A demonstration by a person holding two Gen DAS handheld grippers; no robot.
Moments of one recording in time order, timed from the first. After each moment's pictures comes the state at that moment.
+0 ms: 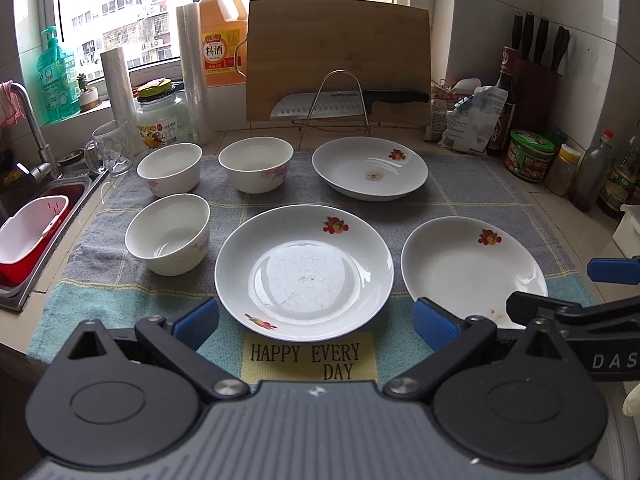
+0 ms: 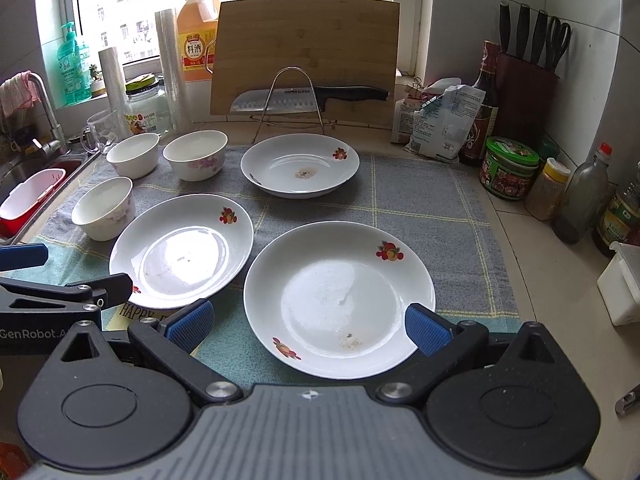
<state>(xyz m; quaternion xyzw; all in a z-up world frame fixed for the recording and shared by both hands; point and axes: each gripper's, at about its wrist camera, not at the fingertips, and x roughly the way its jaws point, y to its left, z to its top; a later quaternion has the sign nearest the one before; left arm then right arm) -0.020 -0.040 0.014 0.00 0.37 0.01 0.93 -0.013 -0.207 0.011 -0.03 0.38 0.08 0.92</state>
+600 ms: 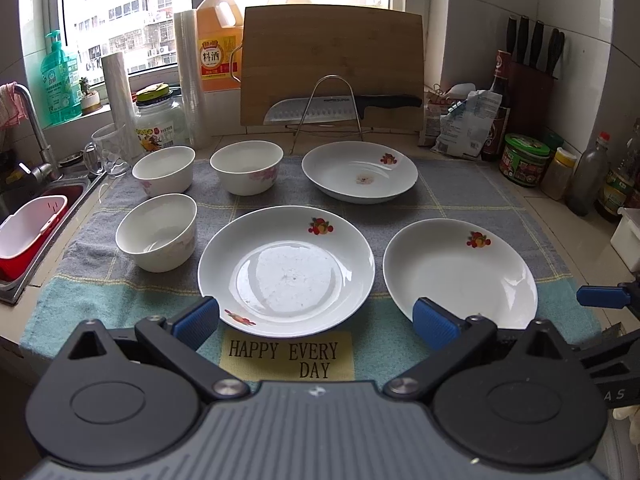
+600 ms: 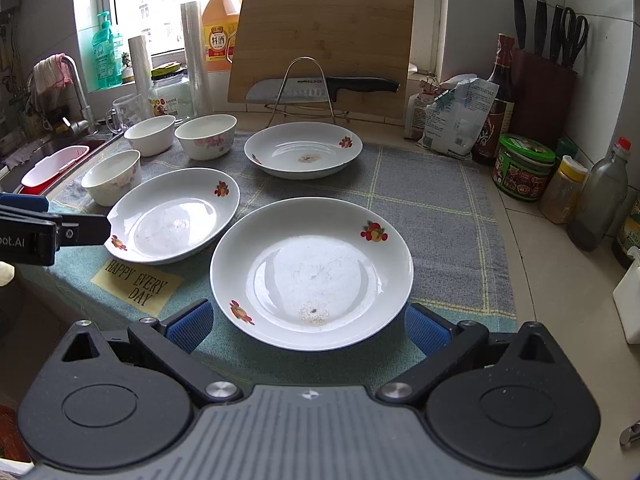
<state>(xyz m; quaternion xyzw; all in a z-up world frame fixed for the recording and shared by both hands) -0.030 -0.060 0.008 0.00 0.35 0.02 0.93 -0.019 -0.261 -0.027 -0.05 0.37 0.15 0.92</state>
